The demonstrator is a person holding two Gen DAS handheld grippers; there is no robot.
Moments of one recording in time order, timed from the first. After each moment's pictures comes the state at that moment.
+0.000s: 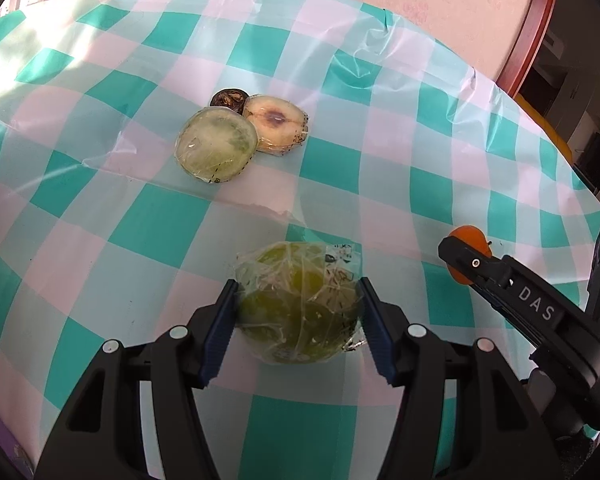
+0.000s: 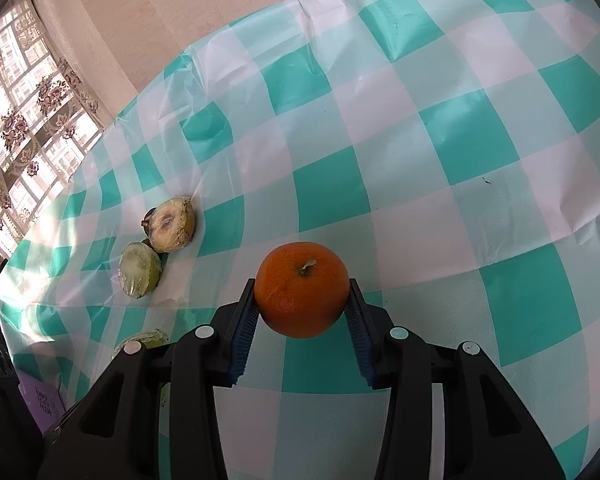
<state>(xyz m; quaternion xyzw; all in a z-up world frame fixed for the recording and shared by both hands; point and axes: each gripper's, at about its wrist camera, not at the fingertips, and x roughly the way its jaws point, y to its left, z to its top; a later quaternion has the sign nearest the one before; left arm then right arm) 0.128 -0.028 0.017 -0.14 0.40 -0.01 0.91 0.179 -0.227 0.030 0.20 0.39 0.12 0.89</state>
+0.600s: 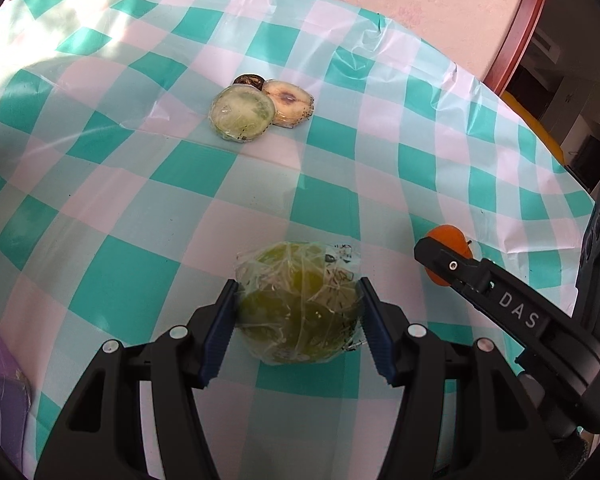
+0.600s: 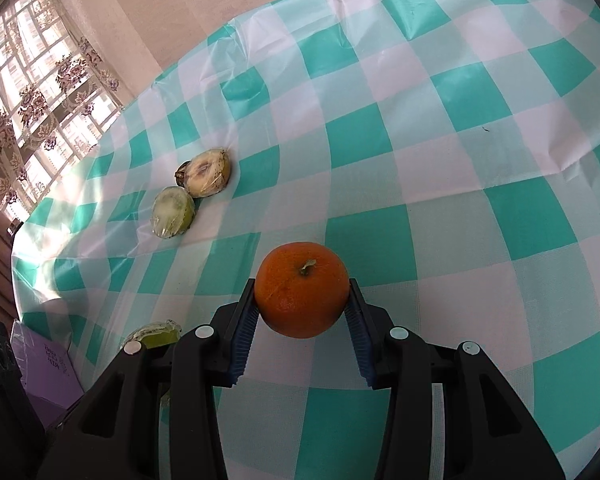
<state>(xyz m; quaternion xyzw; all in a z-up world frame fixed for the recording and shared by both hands) 0.064 -0.018 0.015 -0.15 0.40 -0.02 0.91 0.119 -0.208 0.027 0.18 0.40 0.14 0.89</state>
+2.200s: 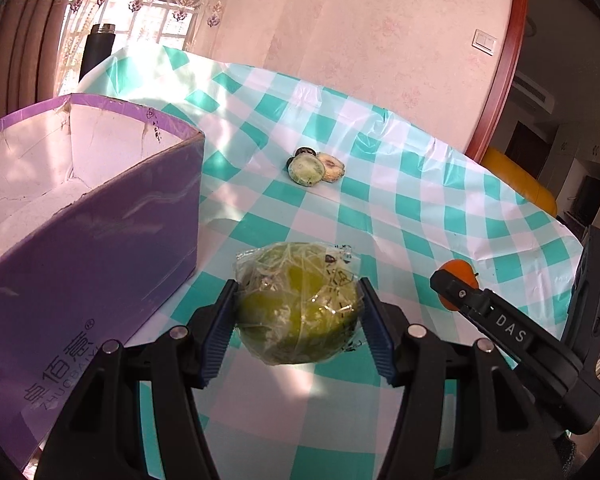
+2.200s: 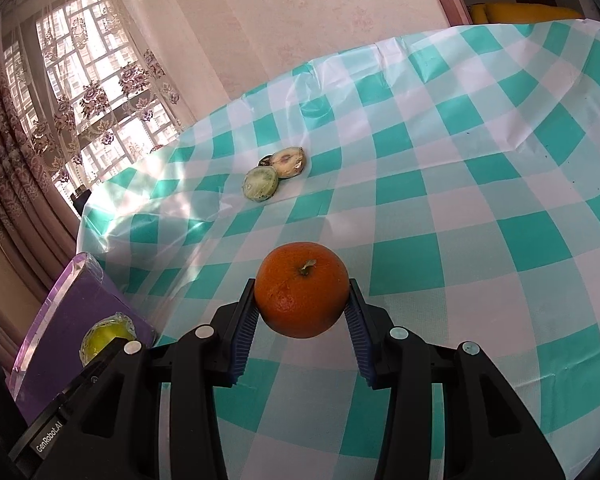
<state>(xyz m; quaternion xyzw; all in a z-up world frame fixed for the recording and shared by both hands) -0.131 0.027 0.057 -0.16 0.26 0.03 0.95 -0.031 -0.192 0.055 0.17 0.31 0.20 0.91</state>
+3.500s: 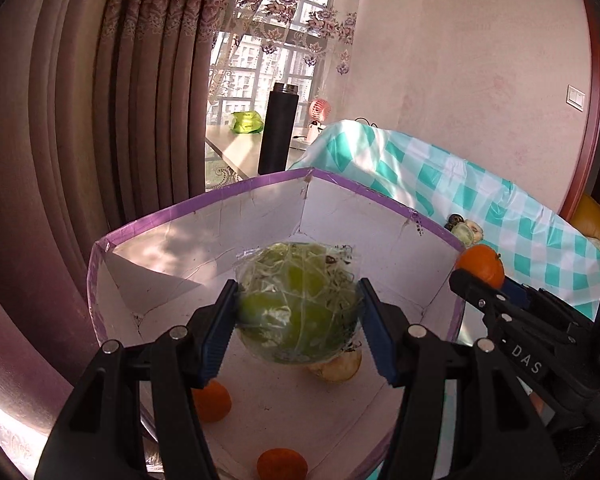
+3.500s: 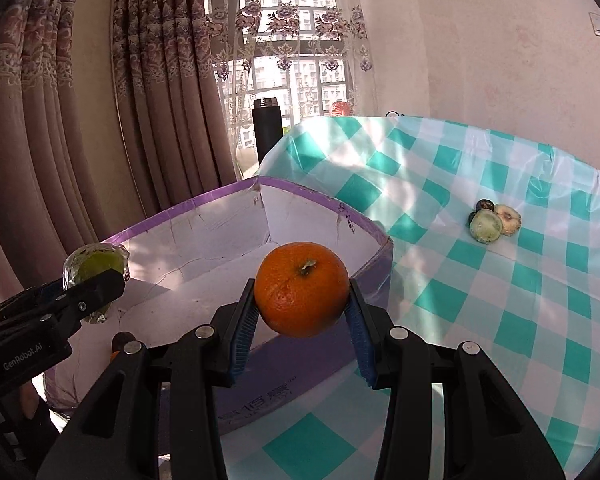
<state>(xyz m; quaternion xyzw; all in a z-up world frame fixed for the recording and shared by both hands) -0.274 0.191 0.122 -0.15 0.24 0.24 0.93 -0.124 0.025 0.136 -0.06 0.25 0.41 0.87</state>
